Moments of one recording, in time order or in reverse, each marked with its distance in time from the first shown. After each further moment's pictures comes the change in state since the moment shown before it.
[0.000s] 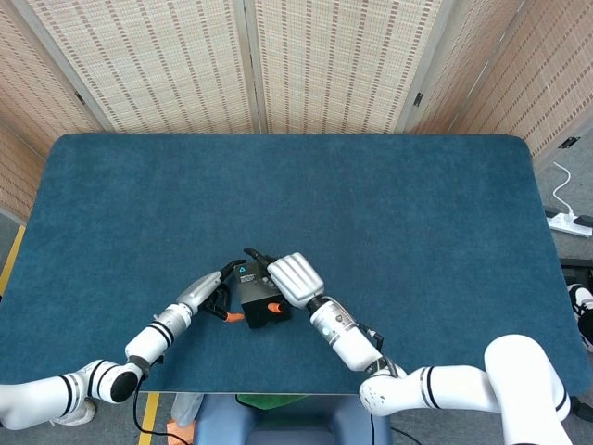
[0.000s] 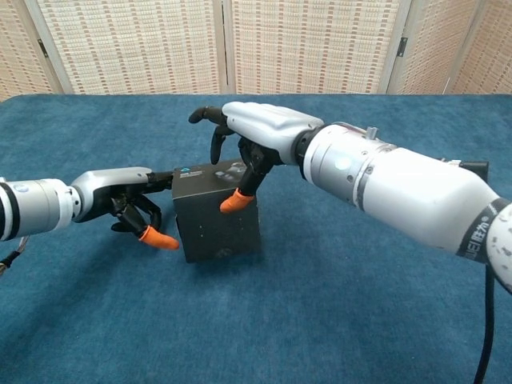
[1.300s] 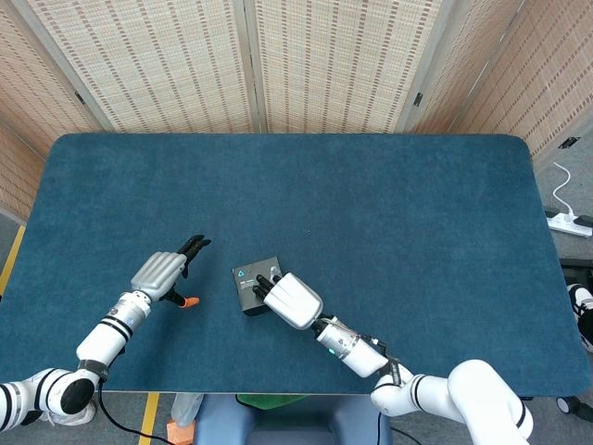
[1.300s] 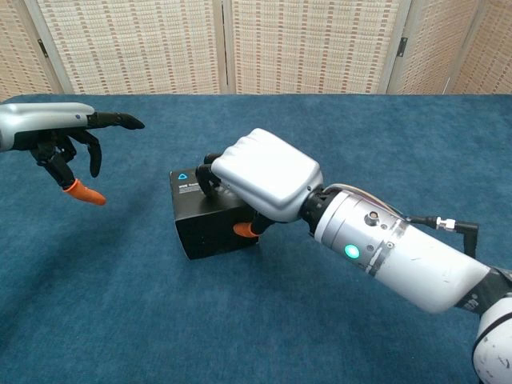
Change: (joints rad) left arm 0.015 0.293 0.033 -0.287 -0.097 0.213 0.497; right arm -0.076 -0.246 -0.197 0.573 -0.561 0.216 0.021
